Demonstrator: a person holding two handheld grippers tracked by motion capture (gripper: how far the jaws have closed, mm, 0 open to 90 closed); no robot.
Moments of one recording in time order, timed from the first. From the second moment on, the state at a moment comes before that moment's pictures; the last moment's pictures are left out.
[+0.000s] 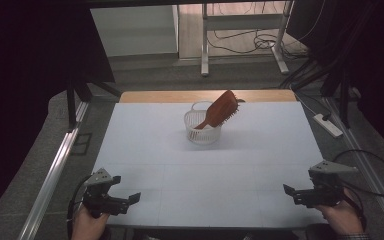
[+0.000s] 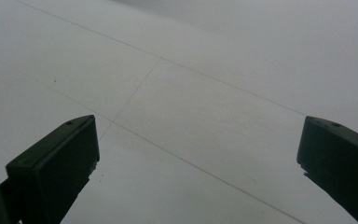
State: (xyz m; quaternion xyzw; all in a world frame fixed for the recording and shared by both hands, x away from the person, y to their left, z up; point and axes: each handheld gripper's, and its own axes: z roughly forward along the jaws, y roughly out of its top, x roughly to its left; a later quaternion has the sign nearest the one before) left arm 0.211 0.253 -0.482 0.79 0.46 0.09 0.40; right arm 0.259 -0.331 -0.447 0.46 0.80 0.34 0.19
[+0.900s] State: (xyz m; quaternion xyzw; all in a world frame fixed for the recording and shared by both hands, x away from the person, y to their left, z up) left arm 0.213 0.252 -0.482 0.79 0.45 0.09 0.40; right arm 0.246 -0.340 -0.450 0.47 0.80 0.32 0.20
